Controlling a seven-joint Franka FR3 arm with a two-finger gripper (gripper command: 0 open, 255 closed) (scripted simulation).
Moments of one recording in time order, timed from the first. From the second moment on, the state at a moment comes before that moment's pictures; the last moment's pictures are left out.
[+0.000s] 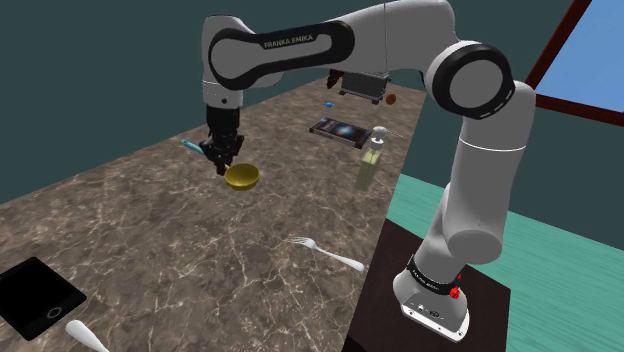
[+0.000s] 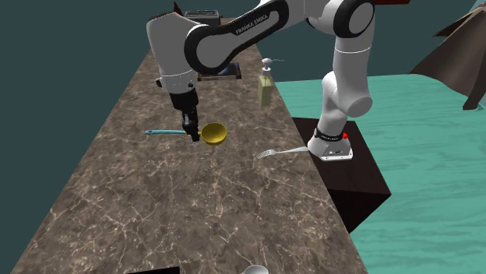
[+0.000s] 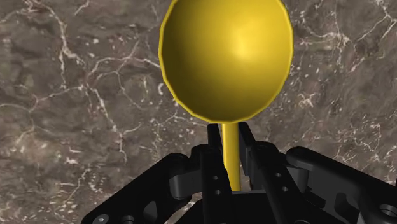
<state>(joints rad) 0.26 0.23 0.16 -1.68 0.16 1.86 0.15</state>
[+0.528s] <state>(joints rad) 0.26 0.22 0.16 -1.58 0.16 1.76 0.17</state>
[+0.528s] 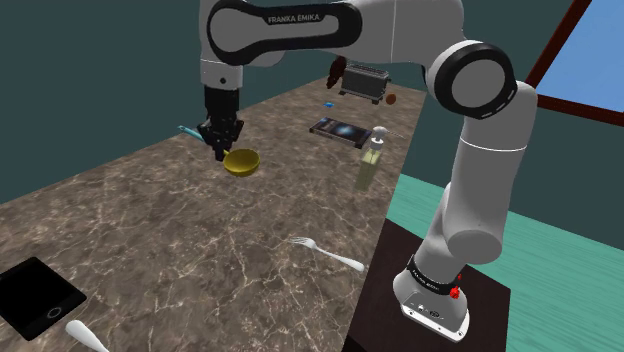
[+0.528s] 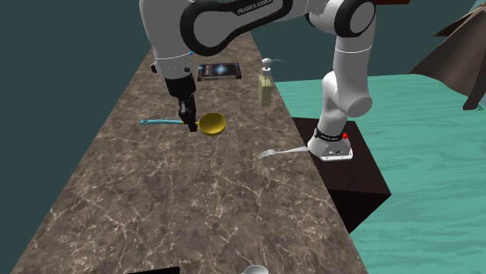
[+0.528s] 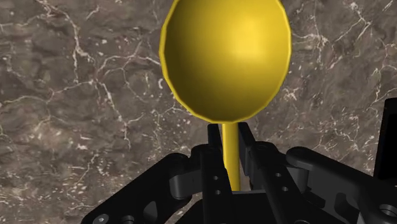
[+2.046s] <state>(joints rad) 0.27 0.29 0.16 -1.18 0.14 1.42 0.23</state>
